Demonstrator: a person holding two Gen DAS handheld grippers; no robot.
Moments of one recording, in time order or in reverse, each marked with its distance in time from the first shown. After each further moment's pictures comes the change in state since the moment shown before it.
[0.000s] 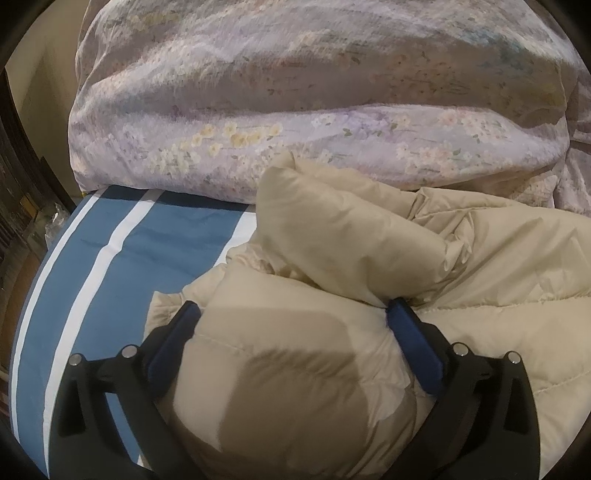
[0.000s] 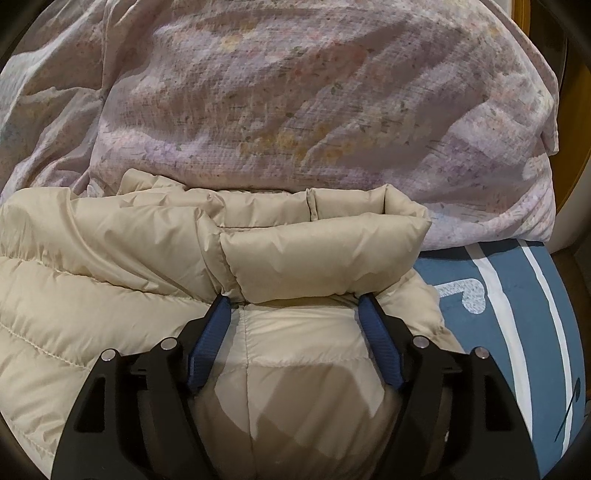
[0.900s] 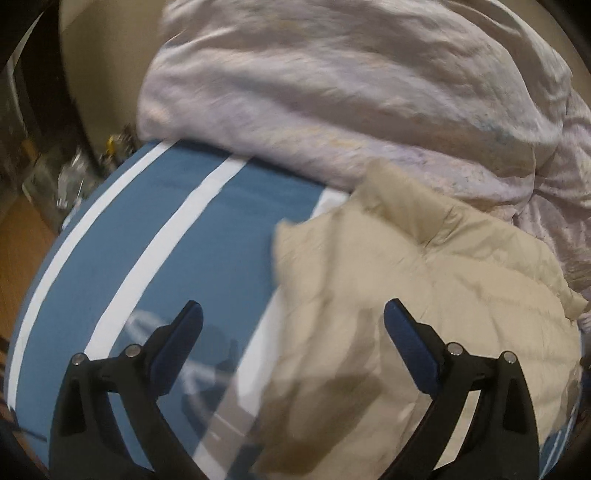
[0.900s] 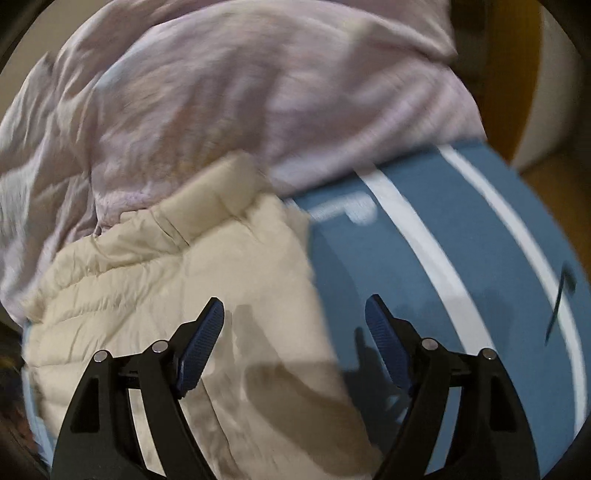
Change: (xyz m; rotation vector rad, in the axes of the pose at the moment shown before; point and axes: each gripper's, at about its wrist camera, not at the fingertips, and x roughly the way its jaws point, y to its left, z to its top) left arm -0.084 0.103 -0.046 -0.196 0.053 -0.109; right arm -0.077 -0.109 -0.040 0.386 0.123 0.105
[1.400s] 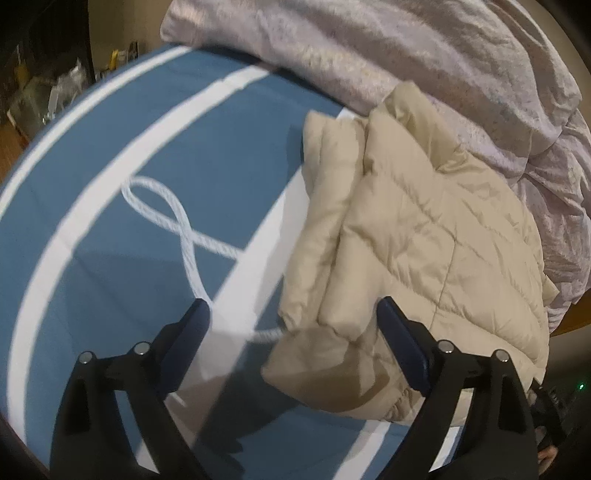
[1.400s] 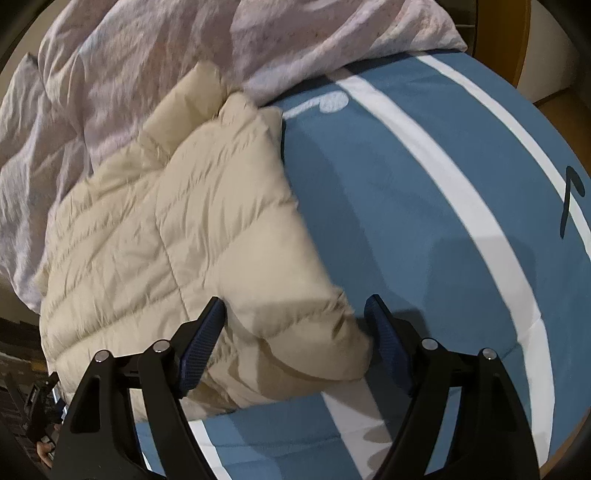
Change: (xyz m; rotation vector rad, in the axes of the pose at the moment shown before) left arm 0.004 0.019 -0.063 -0.147 0.183 -0.142; right arm -0.007 -0.011 -0.064 0.062 0.180 0.033
